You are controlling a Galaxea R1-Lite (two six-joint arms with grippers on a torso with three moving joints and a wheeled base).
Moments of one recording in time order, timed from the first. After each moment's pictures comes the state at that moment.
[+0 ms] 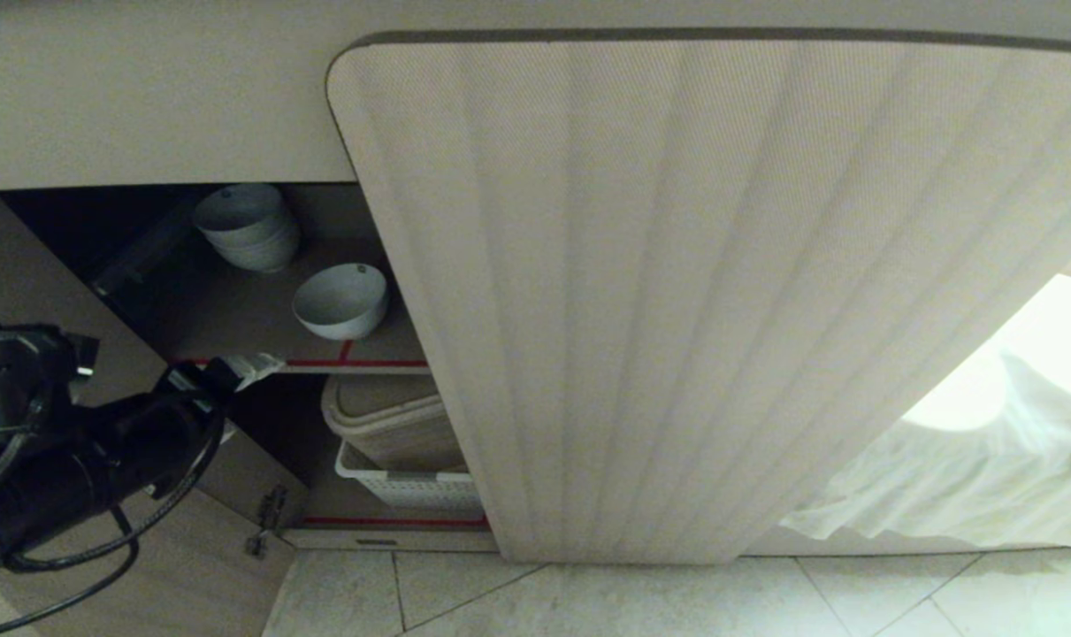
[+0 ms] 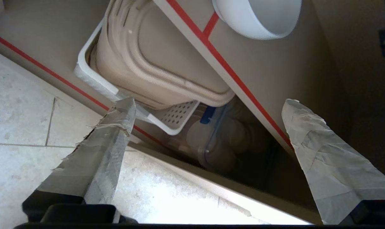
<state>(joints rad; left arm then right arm) 0.00 1.45 -0.46 -0.62 -0.10 -0.89 0.00 0.00 0.00 0.00 0.05 -0.06</state>
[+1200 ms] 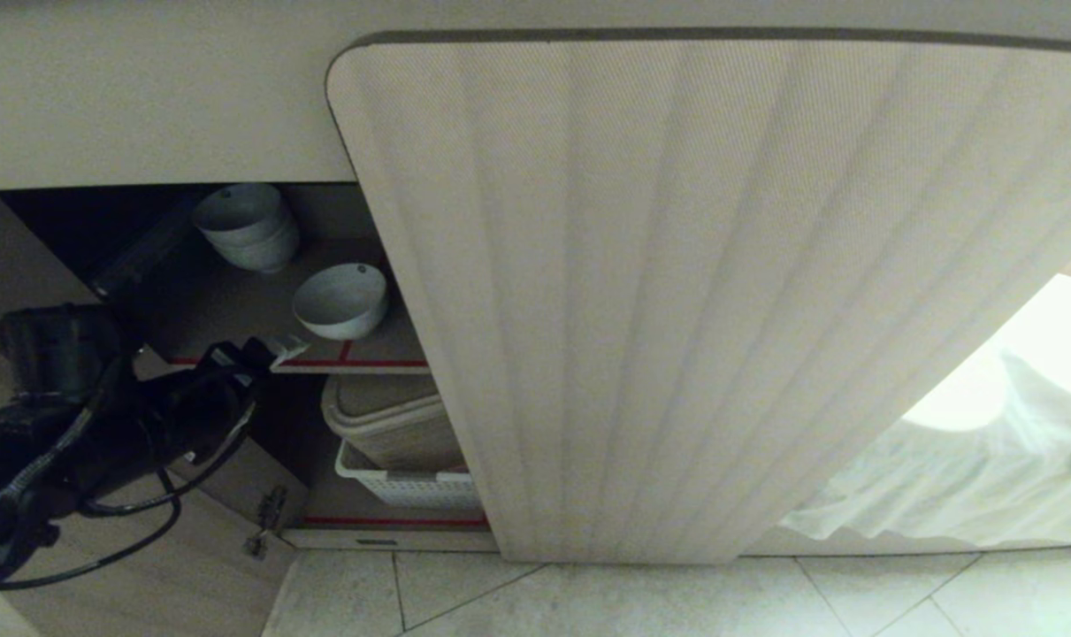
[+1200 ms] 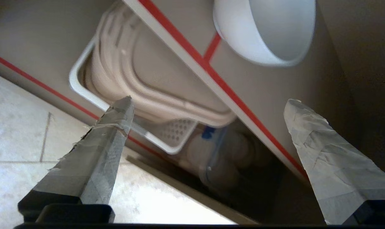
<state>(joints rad) 0.00 1.62 -0.55 -0.70 -0.09 -0.88 0.00 0.00 0.00 0.00 0.05 -0.06</state>
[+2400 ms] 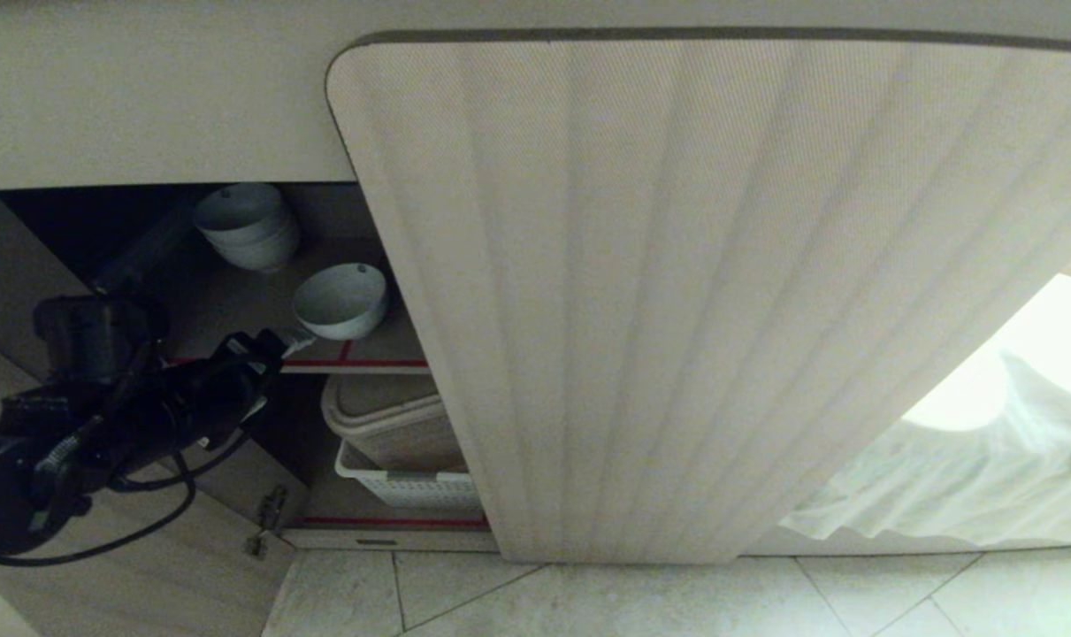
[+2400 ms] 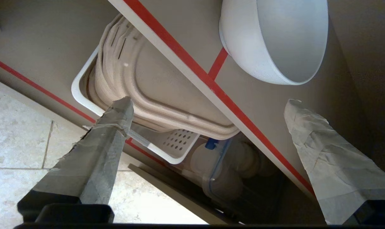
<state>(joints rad) 0.00 1.68 -0.62 -0.69 -0.06 -0.88 0.00 0.00 0.00 0.00 0.05 -0.06</state>
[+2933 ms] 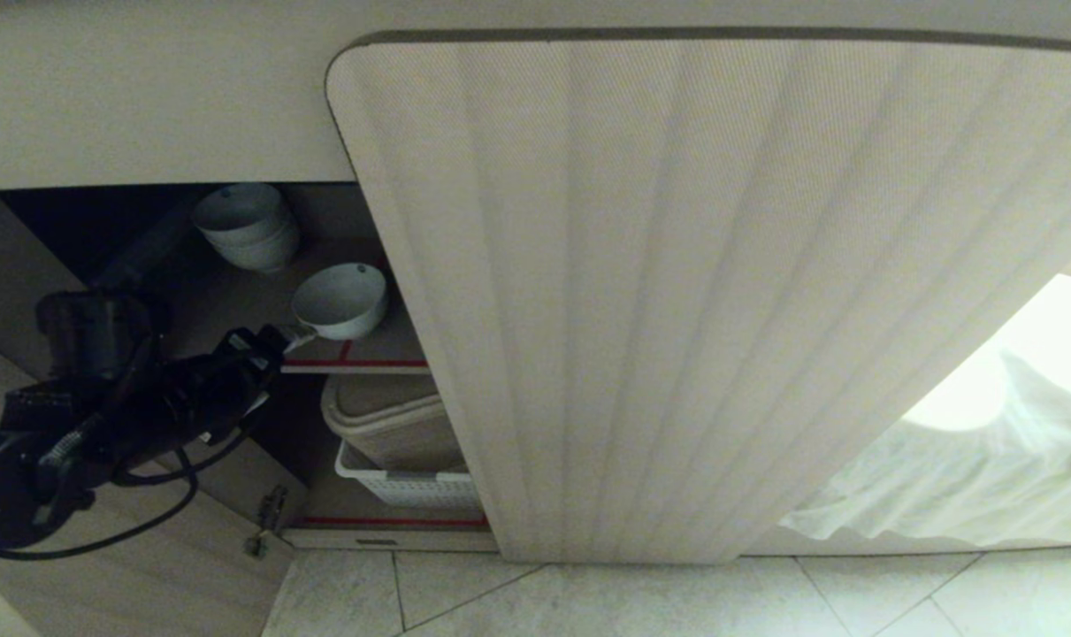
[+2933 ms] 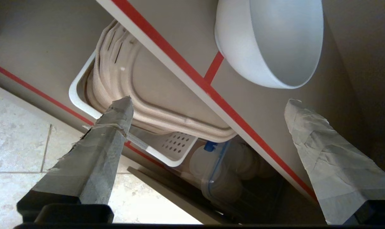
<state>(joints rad) 0.00 1.69 -0.63 -0.68 -0.06 -0.88 0.00 0.00 0.00 0.00 0.05 -0.06</state>
